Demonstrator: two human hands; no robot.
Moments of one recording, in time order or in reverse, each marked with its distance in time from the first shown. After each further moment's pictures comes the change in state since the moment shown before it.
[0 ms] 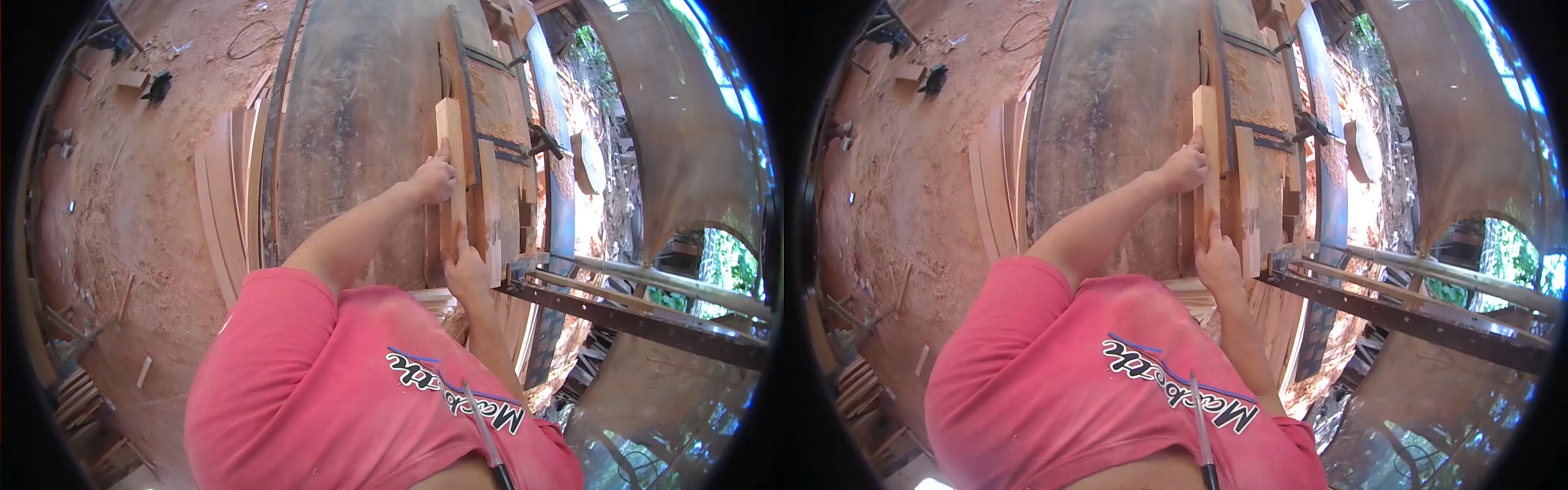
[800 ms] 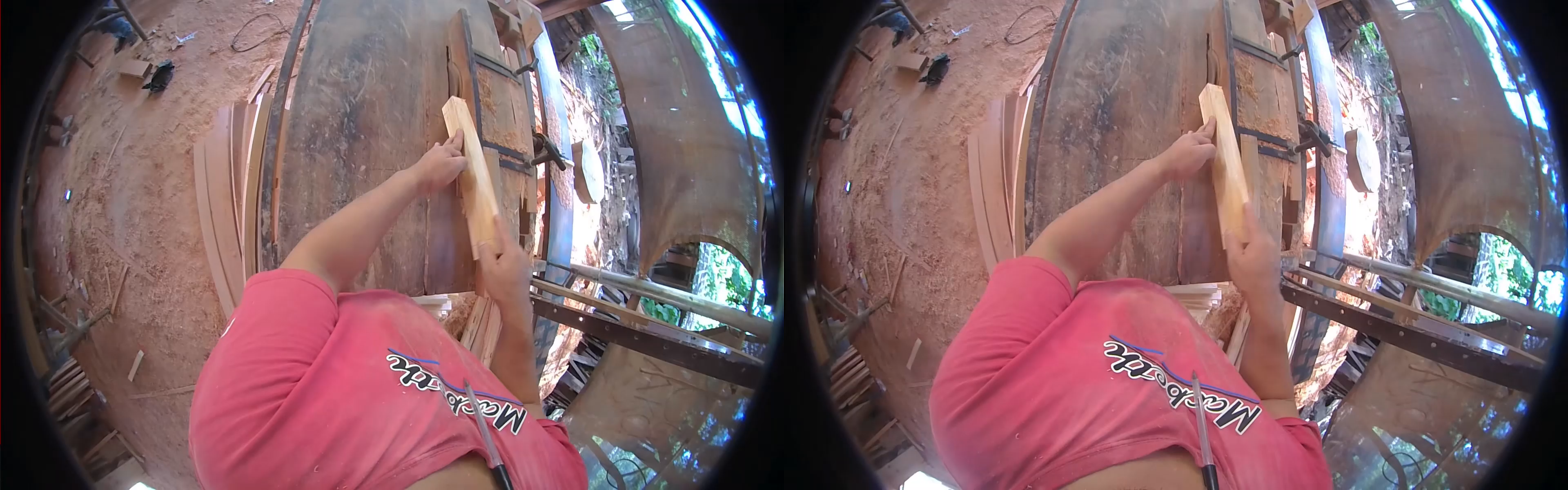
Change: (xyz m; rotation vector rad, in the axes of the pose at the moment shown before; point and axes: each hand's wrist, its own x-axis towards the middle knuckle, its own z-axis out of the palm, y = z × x) left_hand 0.016 0.001 -0.032 -0.303 0.117 0.076; right_hand 0.004 -0.026 -0.089 0.089 0.163 -0.051
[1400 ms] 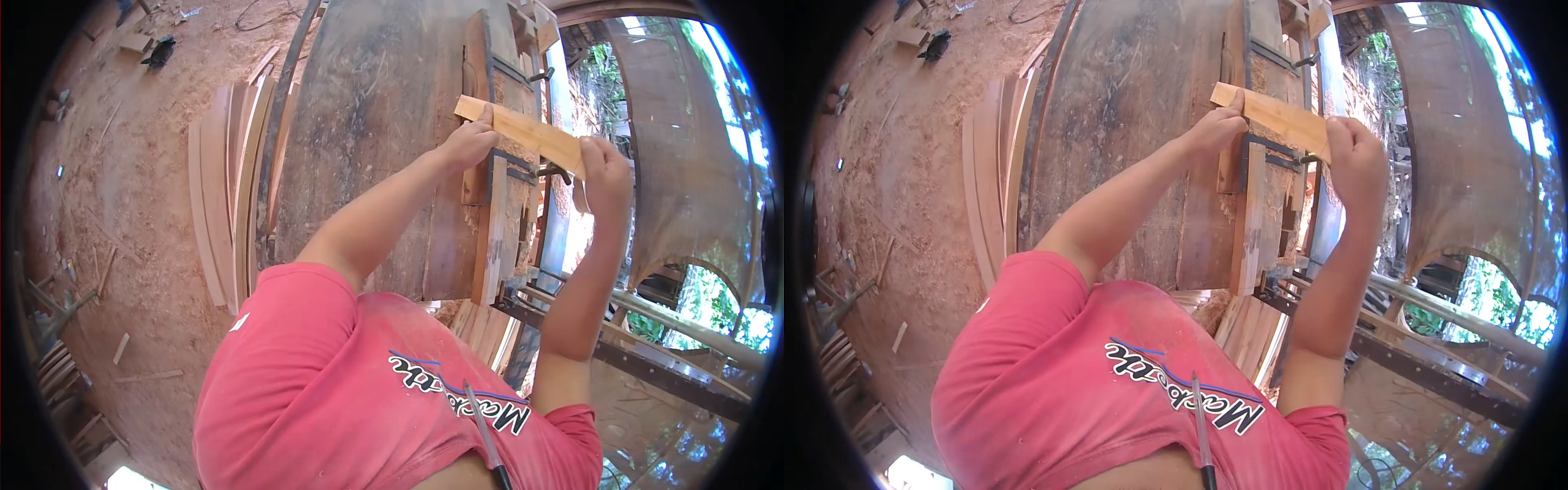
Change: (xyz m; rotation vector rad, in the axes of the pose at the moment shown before) left_hand 0.056 0.021 -0.012 -0.295 0.148 -0.015; right_hand 0.138 -0.075 -0.132 -0.100 0.315 -0.118
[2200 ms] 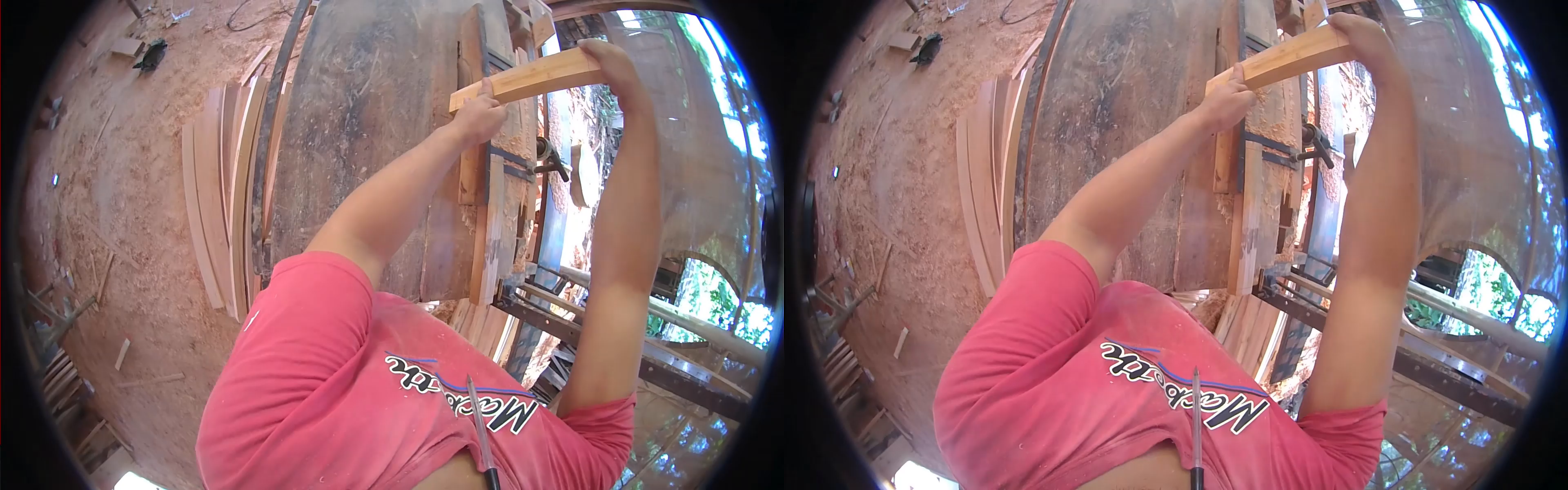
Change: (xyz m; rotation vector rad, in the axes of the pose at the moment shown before) left_hand 0.049 0.016 -0.004 0.099 0.089 -0.025; right_hand 0.194 0.001 0.004 0.175 -0.263 -0.192
